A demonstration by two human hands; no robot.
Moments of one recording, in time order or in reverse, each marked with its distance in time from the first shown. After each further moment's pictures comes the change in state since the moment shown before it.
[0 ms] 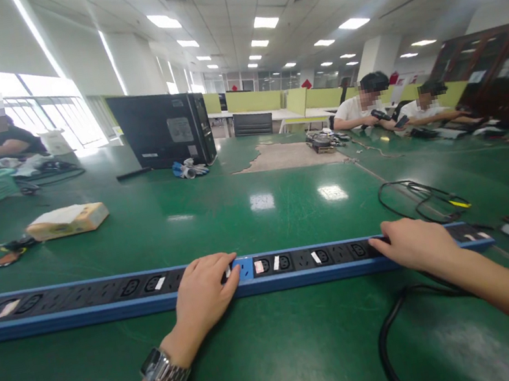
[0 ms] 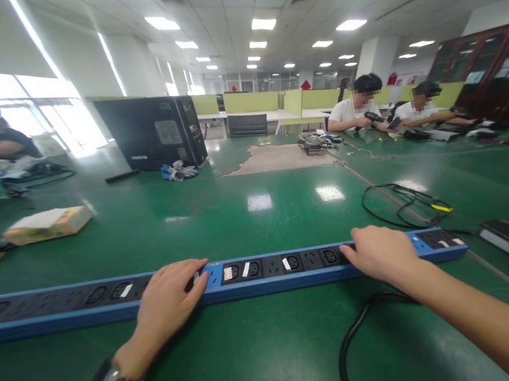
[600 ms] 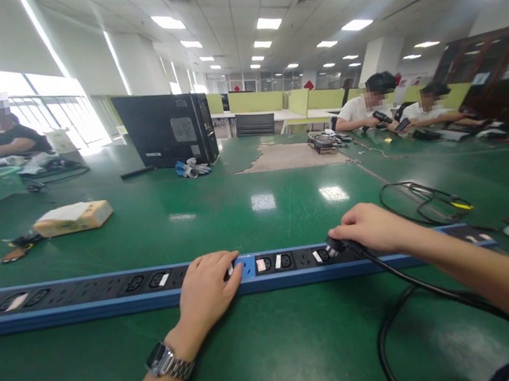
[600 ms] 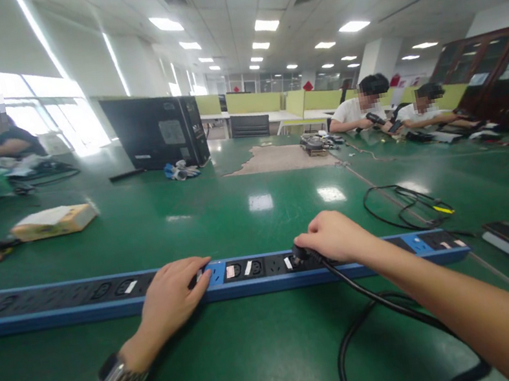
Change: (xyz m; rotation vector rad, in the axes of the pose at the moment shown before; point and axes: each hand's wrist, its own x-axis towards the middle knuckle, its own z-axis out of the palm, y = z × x) left_hand 0.000 0.001 0.000 -0.005 0.002 -0.001; right_hand 0.004 -0.051 -0.062 0.499 -0.031 -0.267
